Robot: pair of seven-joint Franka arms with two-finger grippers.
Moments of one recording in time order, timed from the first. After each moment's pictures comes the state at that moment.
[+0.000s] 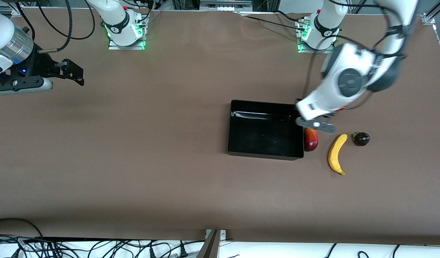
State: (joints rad) left arm -0.10 0.27 -0.30 -1.94 0.05 2.00 -0.22; right arm 0.13 0.00 0.01 -1.62 0.01 1.58 0.03
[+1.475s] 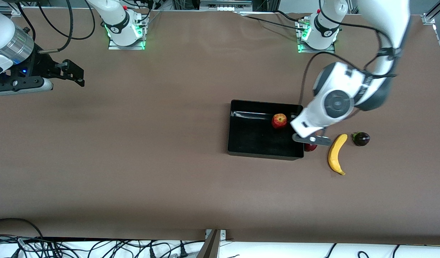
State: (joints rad) left arm -0.04 0.38 -0.27 -1.73 0.13 1.88 -0.20; right arm 0.13 0.00 0.02 -1.62 0.01 1.60 0.03
